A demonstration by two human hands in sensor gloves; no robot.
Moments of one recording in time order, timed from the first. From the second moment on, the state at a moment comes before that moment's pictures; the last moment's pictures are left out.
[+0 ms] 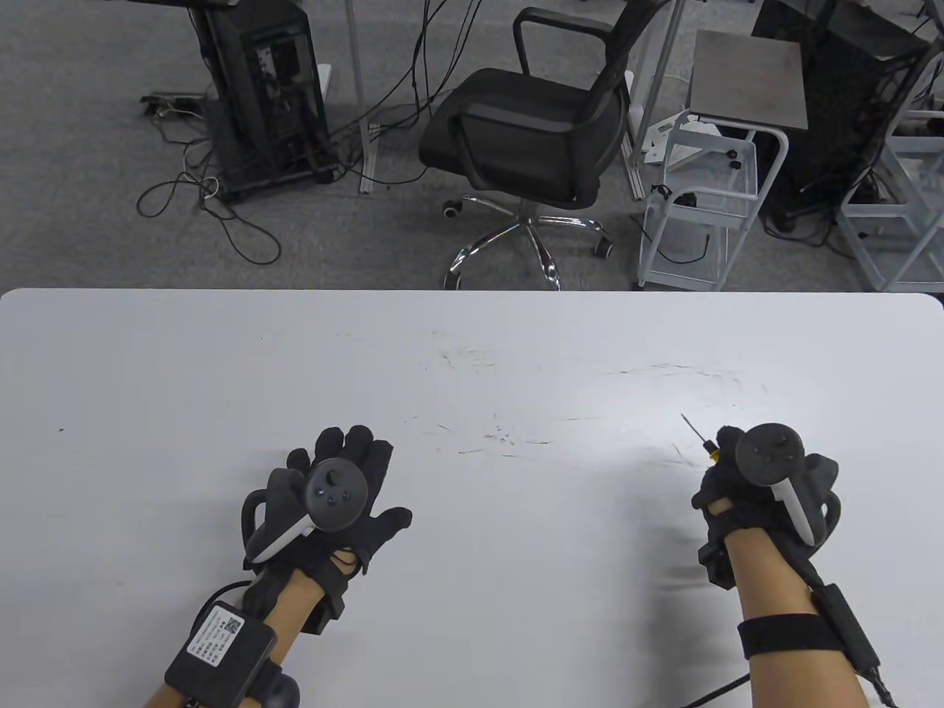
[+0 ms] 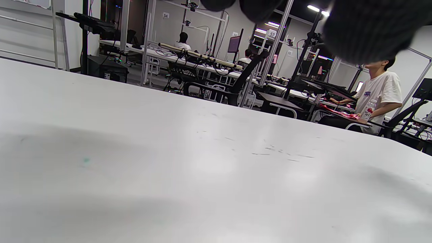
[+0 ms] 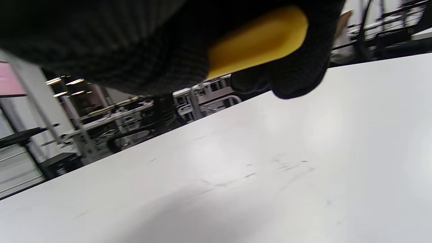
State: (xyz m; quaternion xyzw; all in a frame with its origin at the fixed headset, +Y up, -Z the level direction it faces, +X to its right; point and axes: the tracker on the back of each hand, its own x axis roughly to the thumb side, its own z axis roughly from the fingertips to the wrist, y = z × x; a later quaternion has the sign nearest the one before) left_hand -0.184 -0.684 -0.302 -0.06 -0.09 0.13 0.99; right_hand 0.302 -0.672 -0.349 -0.11 -0.02 0.98 0.18
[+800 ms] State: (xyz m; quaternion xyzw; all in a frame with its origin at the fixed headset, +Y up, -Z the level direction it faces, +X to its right) left_hand -0.149 -0.685 -0.288 -0.04 -0.15 0.13 0.98; right_hand 0.125 -0.664 -0.275 0.26 -0.03 0.96 0.13
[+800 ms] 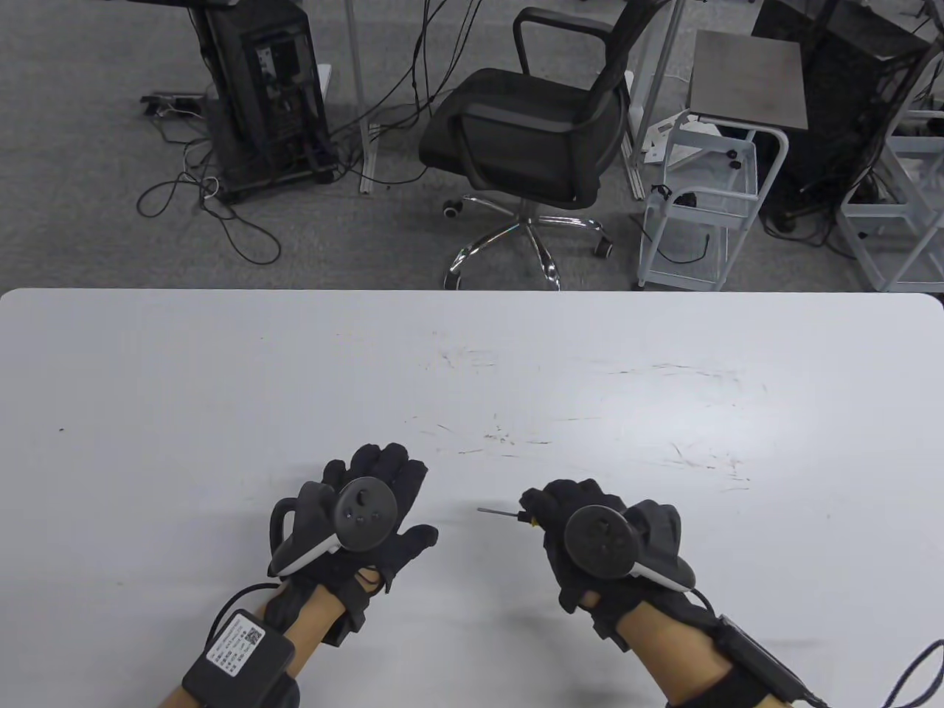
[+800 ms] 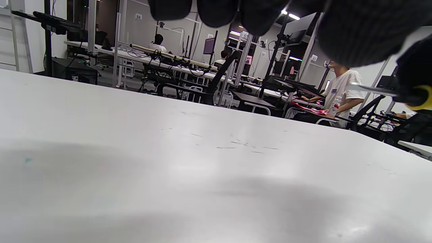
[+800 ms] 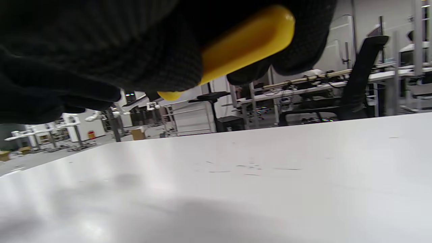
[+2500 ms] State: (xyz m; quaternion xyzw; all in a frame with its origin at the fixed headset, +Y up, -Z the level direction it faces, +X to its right) left_hand -0.105 -0.680 -0.264 0.03 -0.24 0.09 0.97; right_hand 0.084 -0.674 -0.254 0.34 -0.08 0.94 0.08
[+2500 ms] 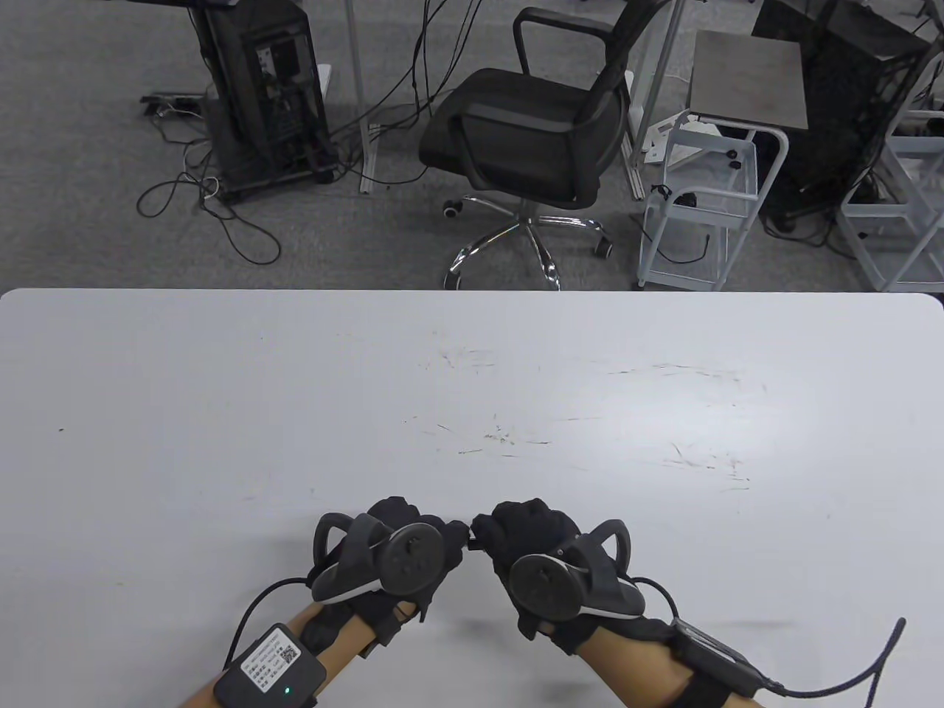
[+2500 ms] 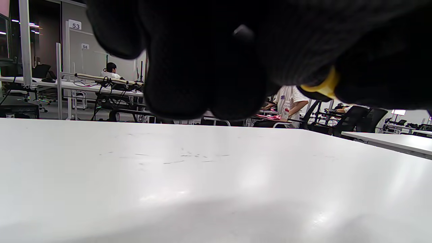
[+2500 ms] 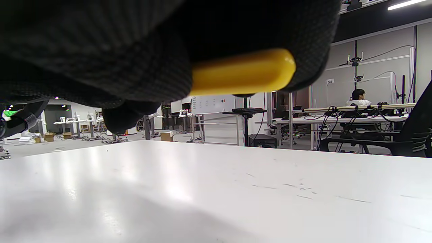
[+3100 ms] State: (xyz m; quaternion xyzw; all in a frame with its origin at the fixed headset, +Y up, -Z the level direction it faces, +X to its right) left_hand -0.135 -0.675 -0.275 0.00 -0.18 0.13 0.98; right_hand 0.120 -0.664 -0.270 0.28 -0.09 0.95 0.10
